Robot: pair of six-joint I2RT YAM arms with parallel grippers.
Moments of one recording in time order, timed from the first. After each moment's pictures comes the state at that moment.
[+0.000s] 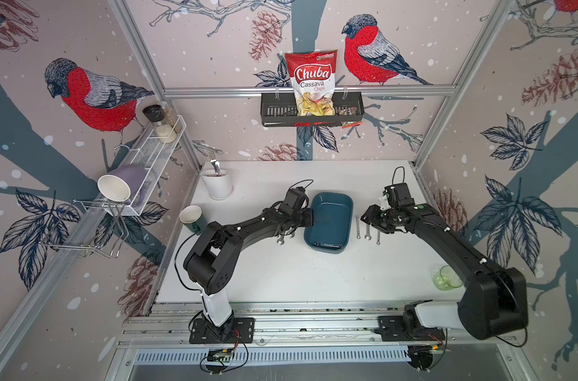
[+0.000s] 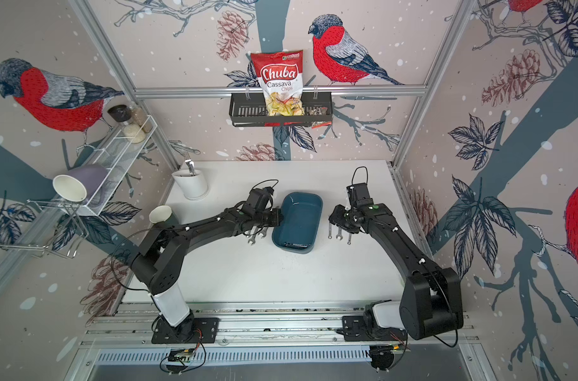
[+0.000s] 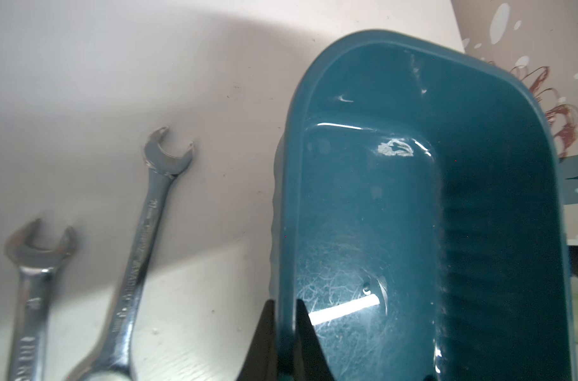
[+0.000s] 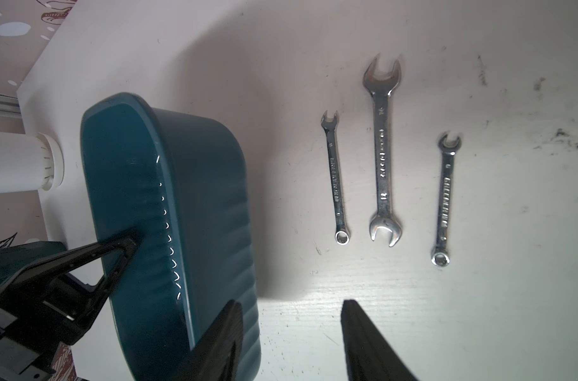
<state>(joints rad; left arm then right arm) -0.63 1.78 1.12 -0.11 0.22 -0.59 0.26 1.35 1.03 -0.70 -0.23 0.57</state>
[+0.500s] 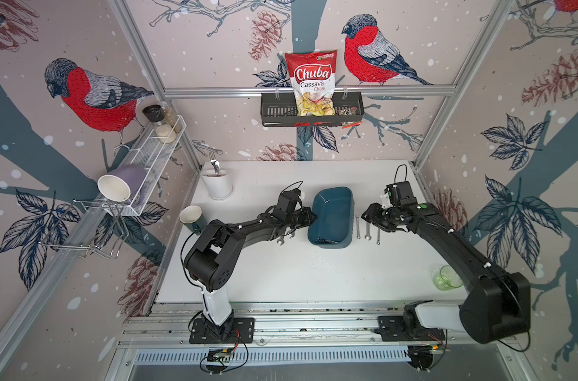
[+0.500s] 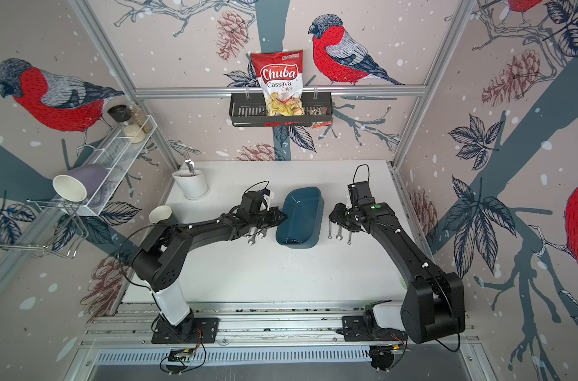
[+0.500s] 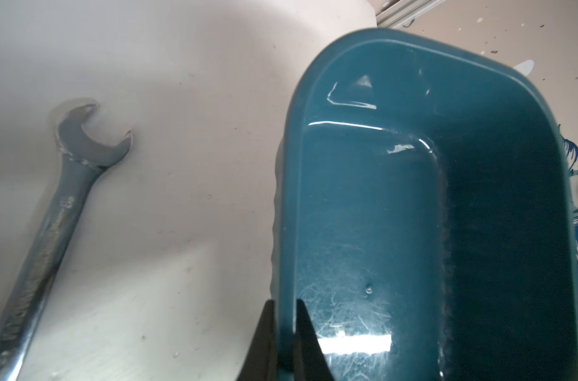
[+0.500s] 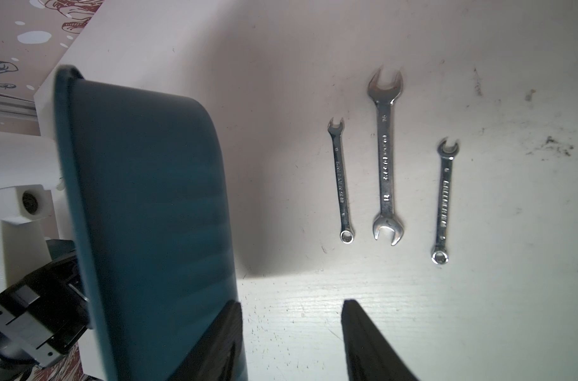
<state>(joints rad) -0.58 1.82 1.02 0.16 0.42 -0.78 0.26 1.33 1.05 -0.72 -0.23 0.57</state>
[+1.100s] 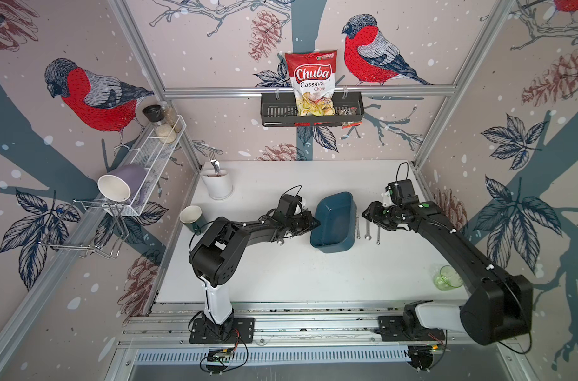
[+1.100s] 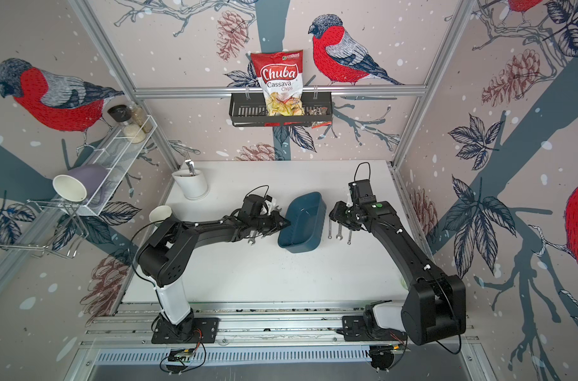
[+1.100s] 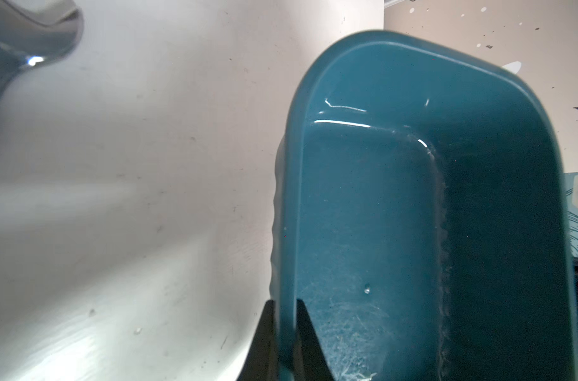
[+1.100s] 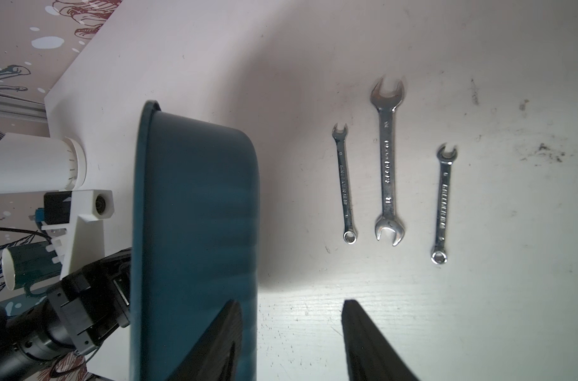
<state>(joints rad) -0.58 1.86 1.05 0.14 0.55 -0.93 0.26 1.32 1.08 -0.74 -0.23 0.57</state>
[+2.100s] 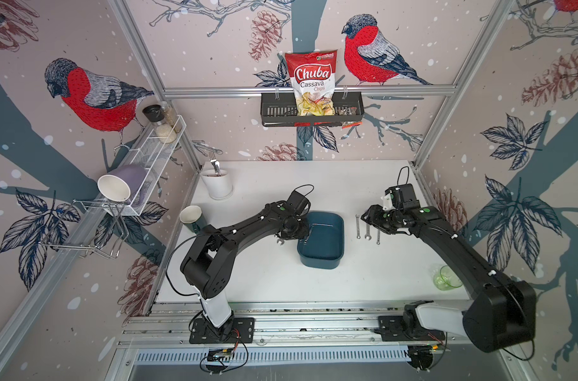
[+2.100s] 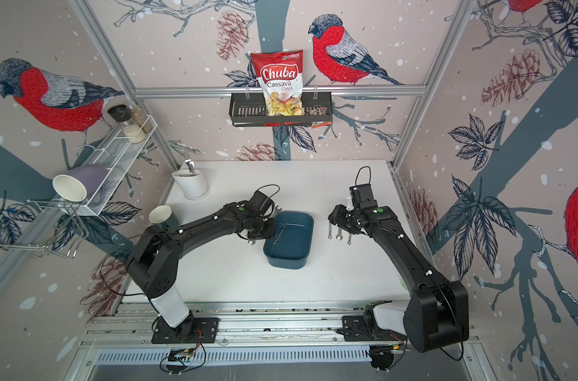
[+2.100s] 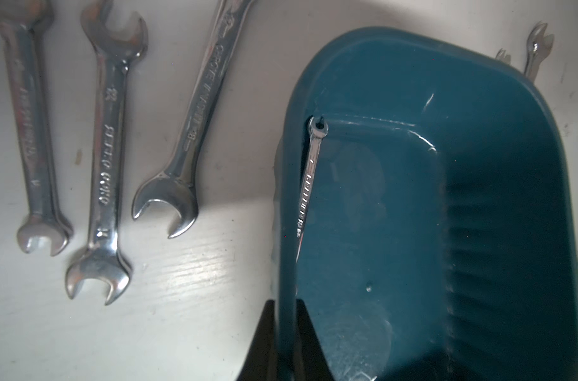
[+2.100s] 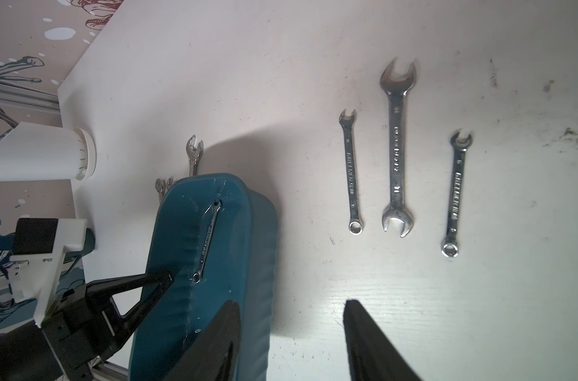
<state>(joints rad) -0.69 1.75 1.22 -0.62 0.12 -0.65 0.26 1.28 1.01 -0.71 -0.27 0.57</state>
